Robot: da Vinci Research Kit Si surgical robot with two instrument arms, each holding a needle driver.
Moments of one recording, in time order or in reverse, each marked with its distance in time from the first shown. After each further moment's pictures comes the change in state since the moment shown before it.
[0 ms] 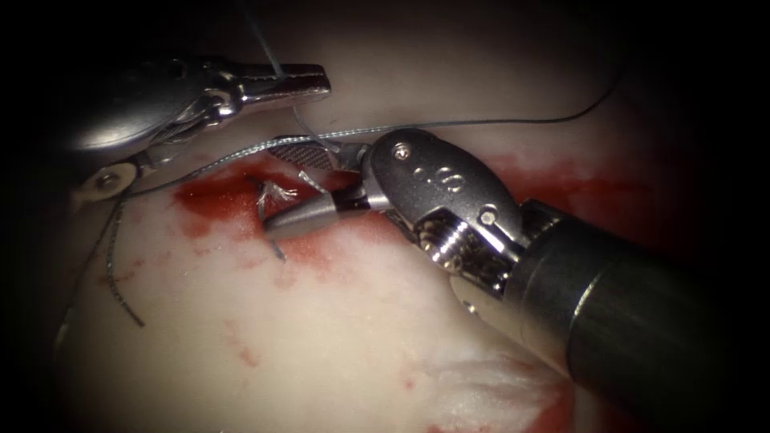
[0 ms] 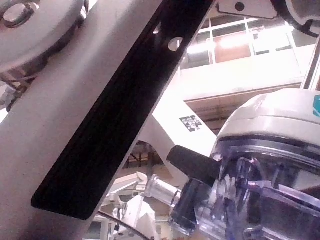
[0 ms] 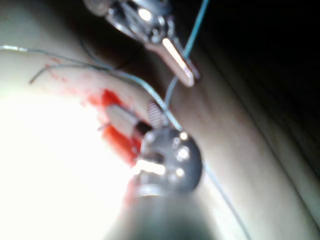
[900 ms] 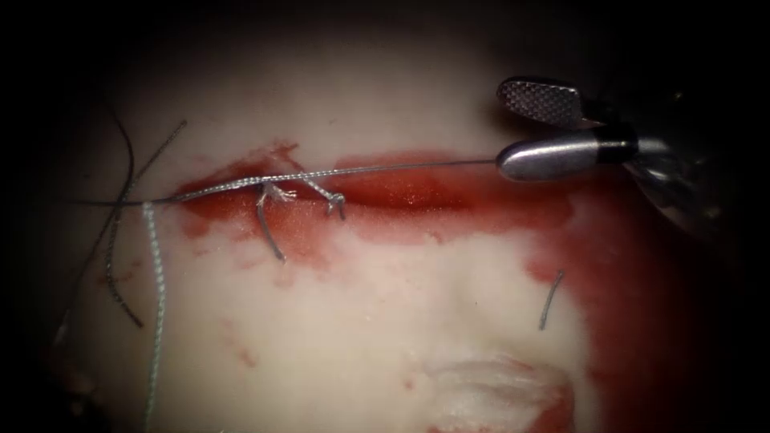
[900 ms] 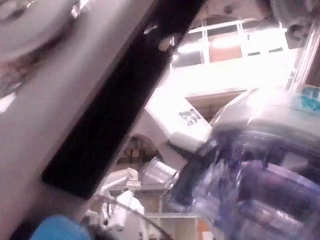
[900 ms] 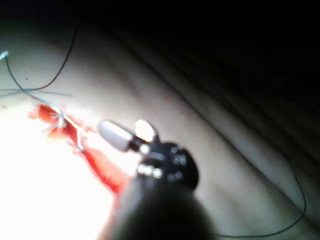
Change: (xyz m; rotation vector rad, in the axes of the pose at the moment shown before) right arm 0.006 0.000 -0.014 -0.121 0.060 0.353; left arm 0.002 -0.017 -0.007 0.105 0.955 -0.691
